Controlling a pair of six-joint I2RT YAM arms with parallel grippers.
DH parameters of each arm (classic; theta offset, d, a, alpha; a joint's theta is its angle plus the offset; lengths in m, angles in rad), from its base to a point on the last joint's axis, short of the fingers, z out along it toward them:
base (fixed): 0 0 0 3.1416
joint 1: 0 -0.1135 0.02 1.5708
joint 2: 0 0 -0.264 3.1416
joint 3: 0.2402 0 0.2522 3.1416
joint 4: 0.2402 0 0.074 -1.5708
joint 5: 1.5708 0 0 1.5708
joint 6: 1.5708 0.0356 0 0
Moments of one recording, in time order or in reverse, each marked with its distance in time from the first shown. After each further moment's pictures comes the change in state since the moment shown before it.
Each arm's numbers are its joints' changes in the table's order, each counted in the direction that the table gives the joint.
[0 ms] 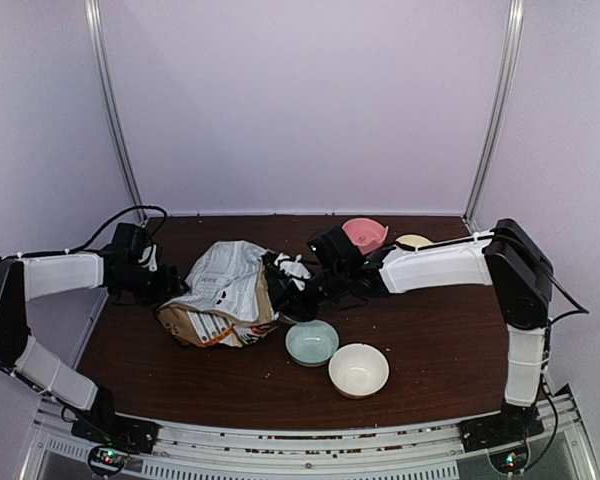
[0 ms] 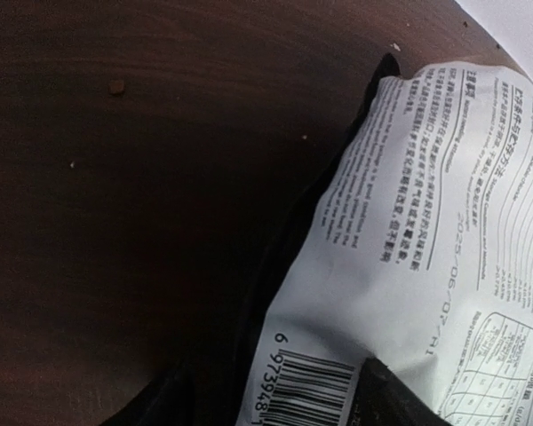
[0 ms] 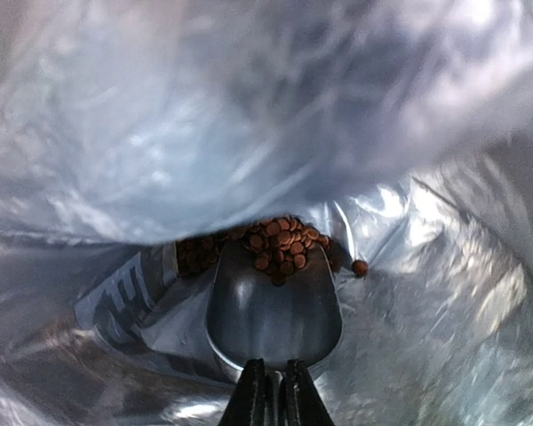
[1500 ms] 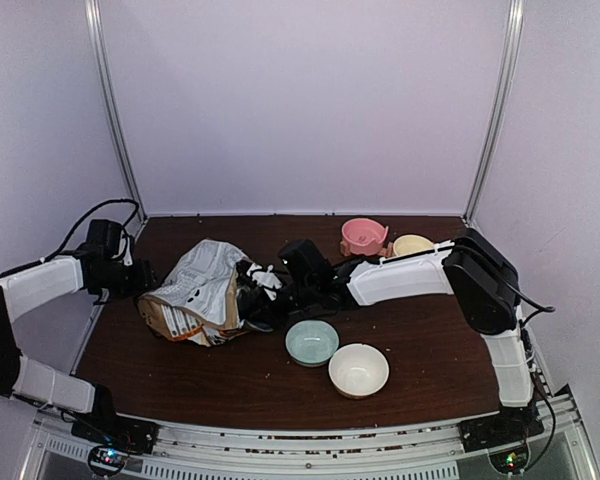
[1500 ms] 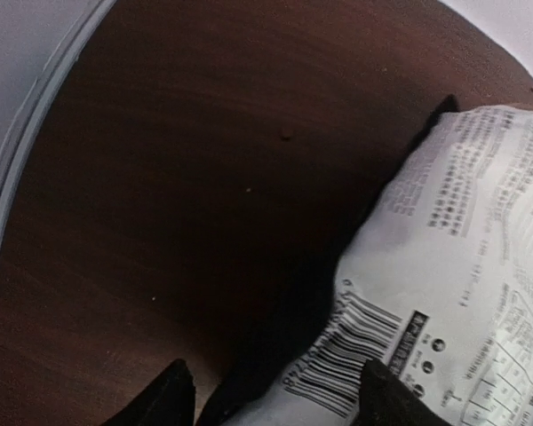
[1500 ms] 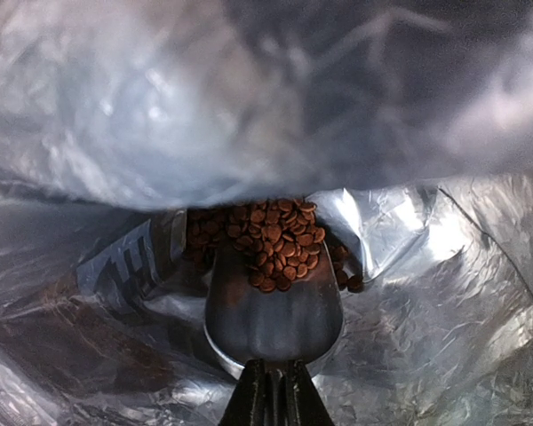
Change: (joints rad) left arm -0.129 -0.156 -0.020 0.059 -0.116 0.093; right arm -0.069 0.192 0.158 -0.109 0.002 0.019
